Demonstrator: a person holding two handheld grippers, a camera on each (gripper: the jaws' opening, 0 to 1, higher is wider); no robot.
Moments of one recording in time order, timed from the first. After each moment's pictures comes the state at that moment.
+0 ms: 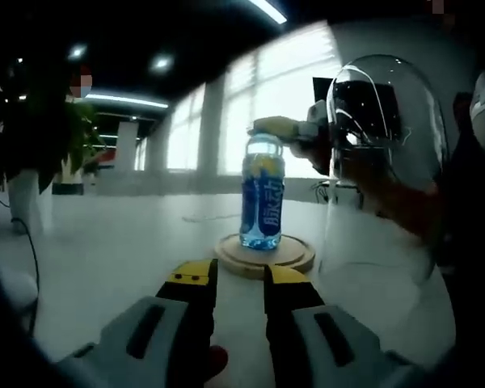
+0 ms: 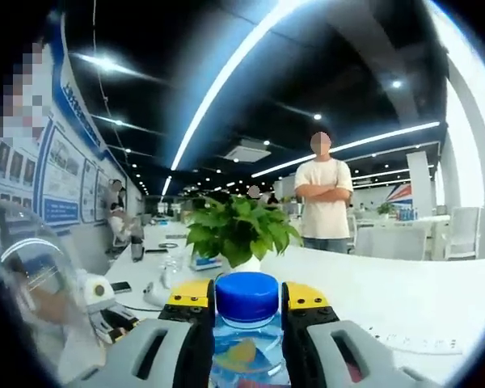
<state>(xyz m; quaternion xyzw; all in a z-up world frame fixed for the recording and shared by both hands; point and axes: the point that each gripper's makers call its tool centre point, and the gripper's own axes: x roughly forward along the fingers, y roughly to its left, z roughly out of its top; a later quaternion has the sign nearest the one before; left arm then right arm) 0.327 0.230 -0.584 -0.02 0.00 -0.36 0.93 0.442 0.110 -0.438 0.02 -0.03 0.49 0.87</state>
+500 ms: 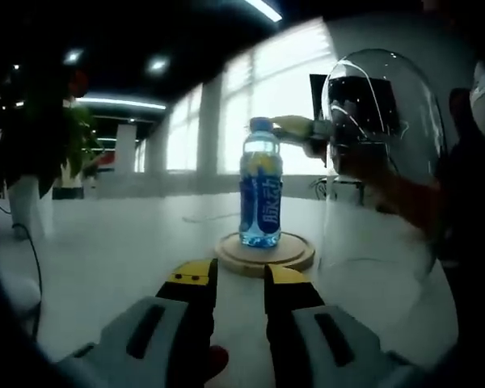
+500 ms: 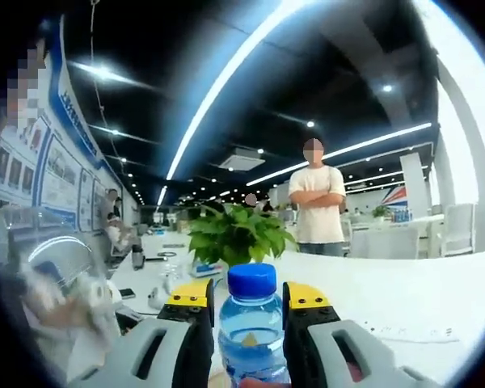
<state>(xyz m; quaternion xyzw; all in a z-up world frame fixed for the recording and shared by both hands) 0.325 0.228 -0.585 0.00 0.00 -0.36 0.93 0.421 0.081 -0.437 0.04 -0.04 0.48 0.88</state>
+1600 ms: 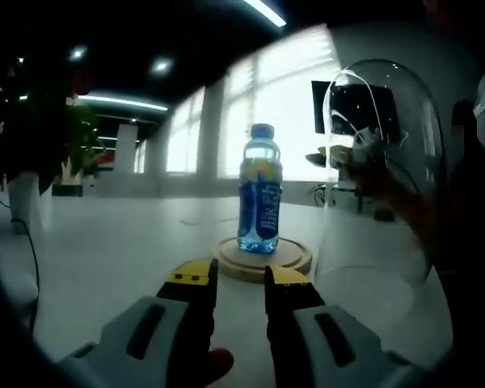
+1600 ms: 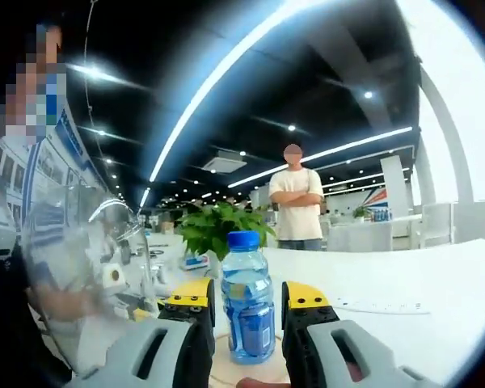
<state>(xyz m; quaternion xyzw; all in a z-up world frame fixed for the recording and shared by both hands) 0.324 0.229 -0.580 -0.02 0.00 -0.36 0.93 0.372 0.013 -0.468 0.04 -0.04 0.43 0.90</state>
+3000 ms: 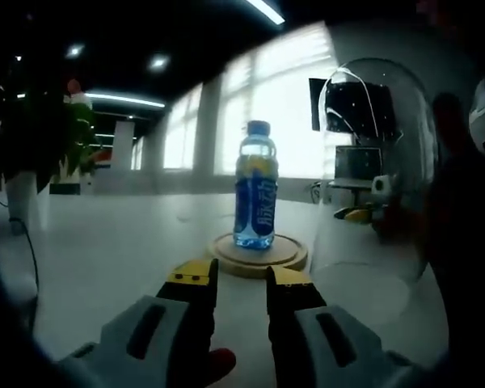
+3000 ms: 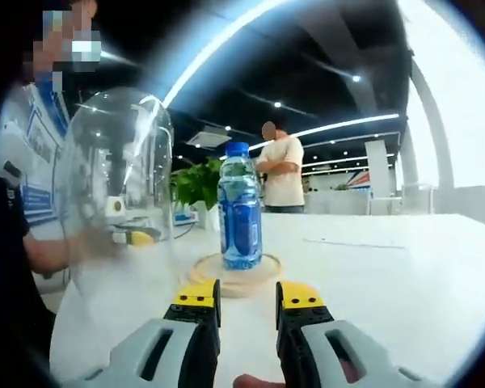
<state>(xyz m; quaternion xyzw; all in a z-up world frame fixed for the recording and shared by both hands) 0.320 0.228 -0.582 -0.02 0.00 -0.37 0.93 0.326 -0.039 -0.593 0.00 0.03 0.38 0.92</state>
